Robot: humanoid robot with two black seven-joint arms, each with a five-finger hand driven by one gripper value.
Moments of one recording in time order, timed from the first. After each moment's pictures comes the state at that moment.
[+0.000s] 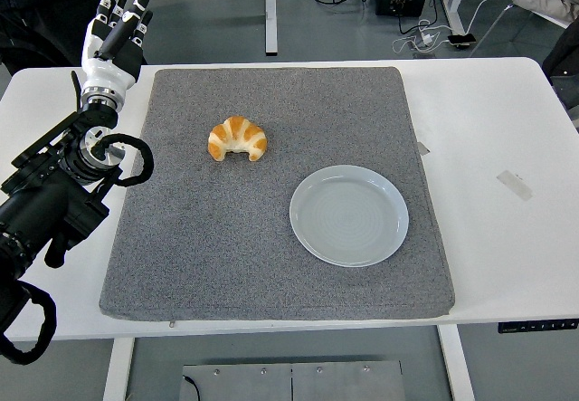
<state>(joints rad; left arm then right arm) -0.96 0.06 -0.85 -0.39 -0.04 -0.18 -0.46 -0.09 0.00 0.07 0.16 -0.08 -0.05 0.23</state>
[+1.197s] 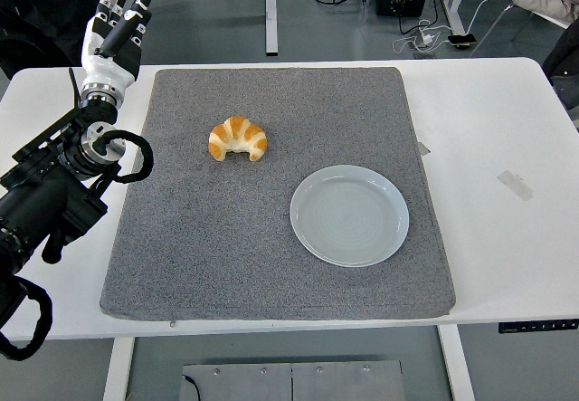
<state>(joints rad) -1.02 0.07 -0.71 -0.40 -0.02 -0.10 -0.45 -0.09 0.00 0.07 0.16 -0.08 -0.05 0.23</state>
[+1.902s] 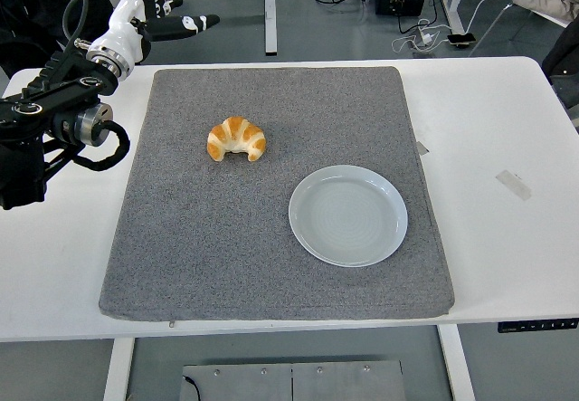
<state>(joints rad) -1.26 0.31 0.04 -0.73 0.11 0.17 -0.44 -0.09 0.00 0.07 0.16 -0.08 -0.05 0.23</state>
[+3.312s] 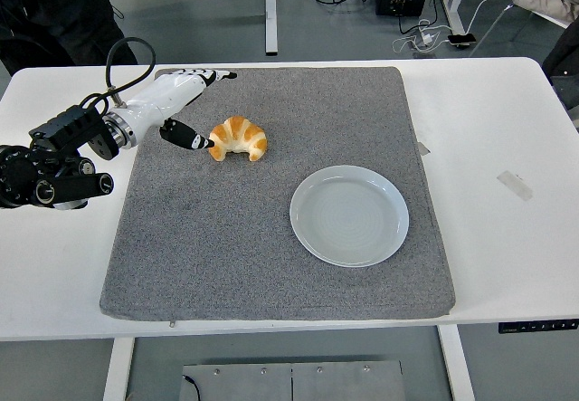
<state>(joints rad) -1.37 0.35 0.64 -0.97 0.60 0.61 -0.38 -0.09 0.00 0.07 0.16 -0.08 -0.05 0.23</state>
